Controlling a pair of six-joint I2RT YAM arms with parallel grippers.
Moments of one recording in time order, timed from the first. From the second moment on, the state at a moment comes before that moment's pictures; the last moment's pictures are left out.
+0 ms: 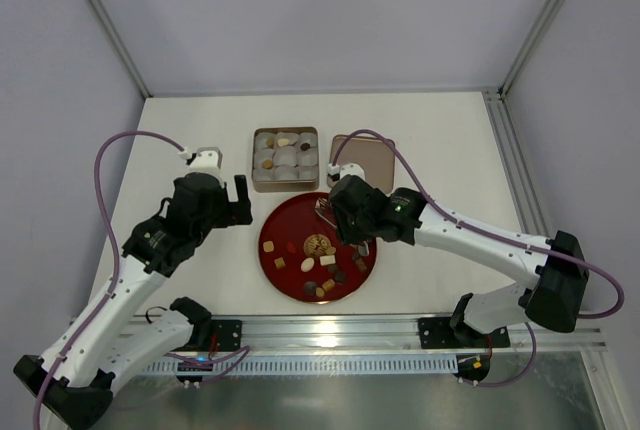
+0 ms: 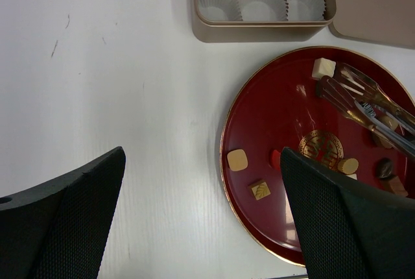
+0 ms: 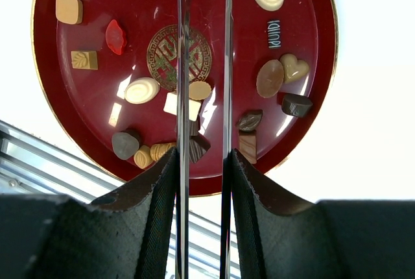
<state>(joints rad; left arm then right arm) -0.54 0.81 0.93 -0.75 -0.35 -0.39 1.00 1.37 1.16 -0.76 0.23 0.55</state>
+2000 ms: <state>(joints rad) -0.54 0.81 0.92 -0.75 -0.35 -0.39 1.00 1.37 1.16 -0.80 0.24 0.55</state>
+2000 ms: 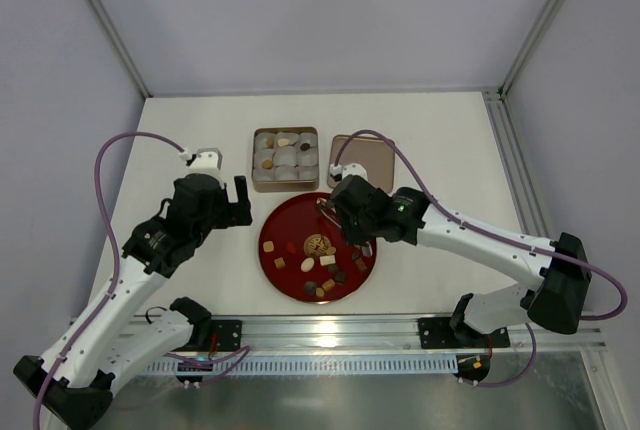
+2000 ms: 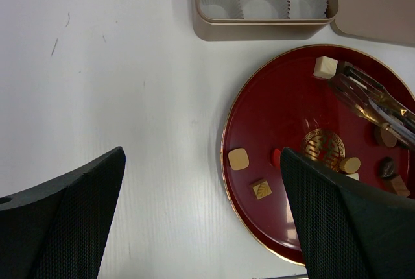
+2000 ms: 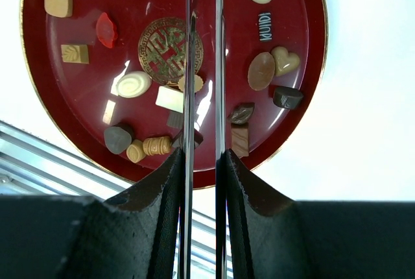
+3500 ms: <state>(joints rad) -0.54 0.80 0.92 -0.75 -0.35 -0.39 0.81 1.97 1.82 -0.72 0.15 0.38</state>
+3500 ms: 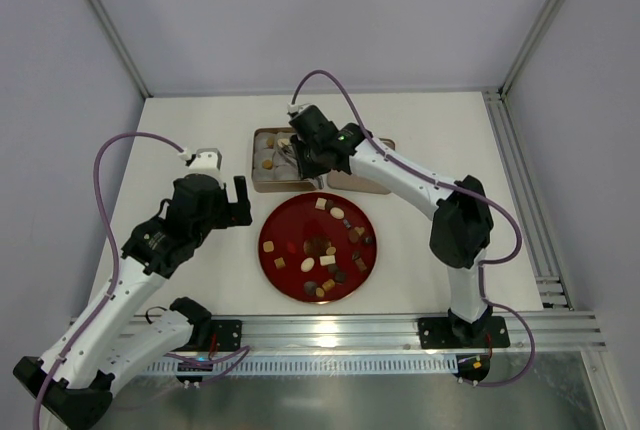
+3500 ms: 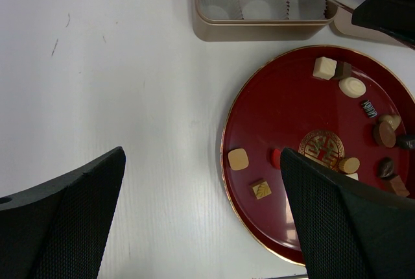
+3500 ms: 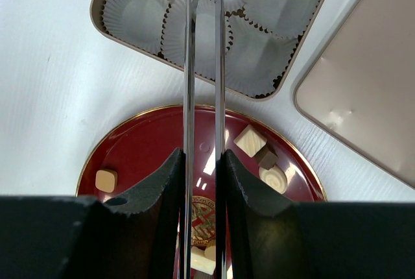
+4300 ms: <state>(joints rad) -0.54 0.80 0.92 -0.75 -0.35 -0.39 0.81 1.99 1.83 -0.74 0.15 0.38</state>
